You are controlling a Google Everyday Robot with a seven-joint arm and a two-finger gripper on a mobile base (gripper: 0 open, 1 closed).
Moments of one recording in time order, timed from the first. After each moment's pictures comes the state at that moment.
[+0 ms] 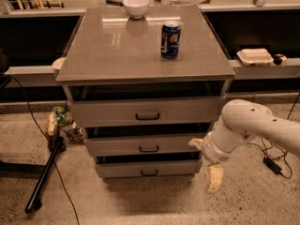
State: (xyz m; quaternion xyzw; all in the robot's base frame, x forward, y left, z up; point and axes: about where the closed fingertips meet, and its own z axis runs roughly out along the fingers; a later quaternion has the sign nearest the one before) arm 0.457 -0.172 0.580 -0.73 0.65 0.15 0.11
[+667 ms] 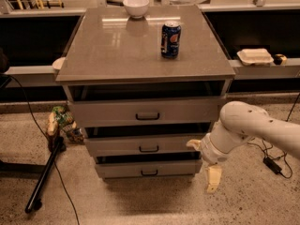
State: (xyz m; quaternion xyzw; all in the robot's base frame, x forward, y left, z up) arm 0.460 -0.168 0.569 -0.74 0.64 0.16 0.12
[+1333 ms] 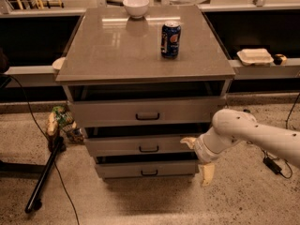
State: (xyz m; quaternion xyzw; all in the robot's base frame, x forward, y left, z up) arm 0.508 -0.165 0.516 -0.79 0.58 0.11 0.16
